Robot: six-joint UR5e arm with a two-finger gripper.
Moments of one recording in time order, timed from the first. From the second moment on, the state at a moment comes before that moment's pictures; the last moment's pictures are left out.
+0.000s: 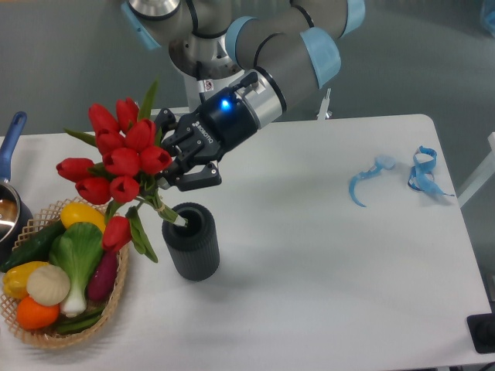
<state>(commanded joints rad) 2.58 -1.72 -1.88 -0.77 0.17 1.24</state>
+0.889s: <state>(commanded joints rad) 2.62 -1.77 -1.95 -0.77 0.18 1.25</state>
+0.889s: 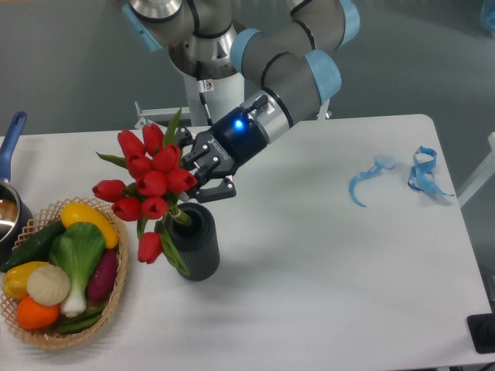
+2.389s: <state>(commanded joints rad) 2.63 -1.86 -1.97 -0.76 0.19 1.36</state>
